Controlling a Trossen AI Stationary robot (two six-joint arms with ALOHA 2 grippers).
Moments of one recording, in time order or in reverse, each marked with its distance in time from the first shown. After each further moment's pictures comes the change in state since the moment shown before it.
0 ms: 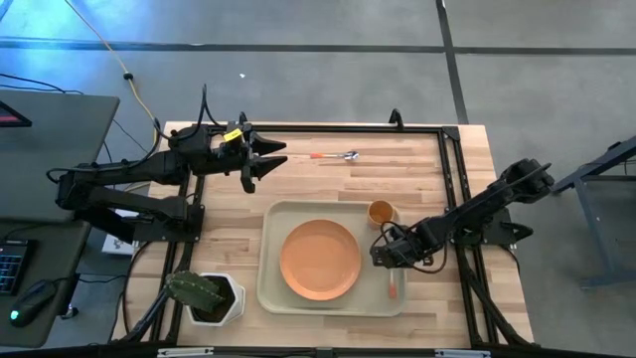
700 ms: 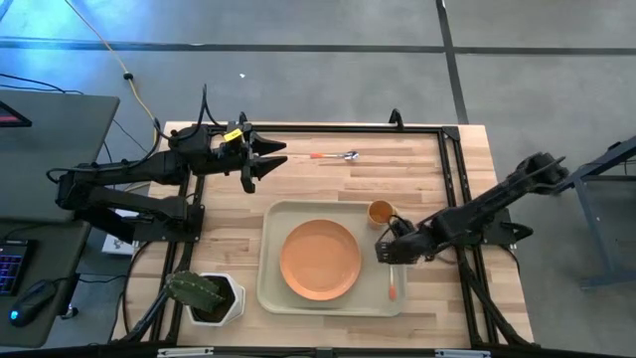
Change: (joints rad) left arm 0.000 0.000 0.000 -0.002 0.000 0.000; right arm 0.030 -0.199 0.007 -0.012 0.092 -0.070
